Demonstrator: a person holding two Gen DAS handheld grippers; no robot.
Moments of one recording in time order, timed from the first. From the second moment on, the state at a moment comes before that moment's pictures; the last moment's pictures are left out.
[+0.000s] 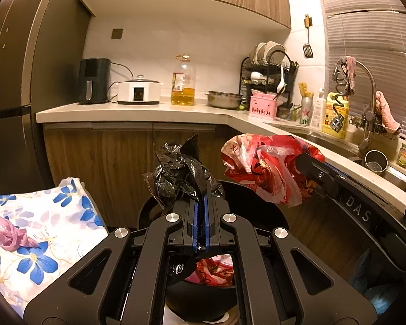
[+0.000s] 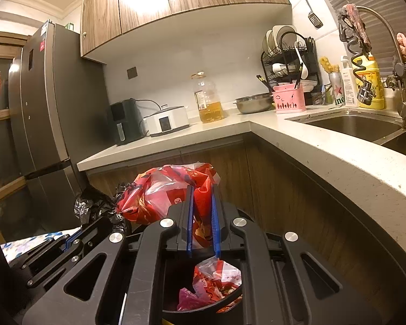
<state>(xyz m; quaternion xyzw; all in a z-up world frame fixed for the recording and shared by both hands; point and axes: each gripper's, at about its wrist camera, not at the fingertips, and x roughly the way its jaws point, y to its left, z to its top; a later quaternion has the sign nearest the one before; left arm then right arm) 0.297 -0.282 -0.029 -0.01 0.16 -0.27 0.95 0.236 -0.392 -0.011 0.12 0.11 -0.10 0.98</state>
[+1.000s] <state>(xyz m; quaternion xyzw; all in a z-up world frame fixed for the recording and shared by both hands) 0.267 -0.219 -0.050 -0.03 0.16 -0.18 0.97 0.218 -0.383 -0.025 0.13 0.12 -0.13 0.98</state>
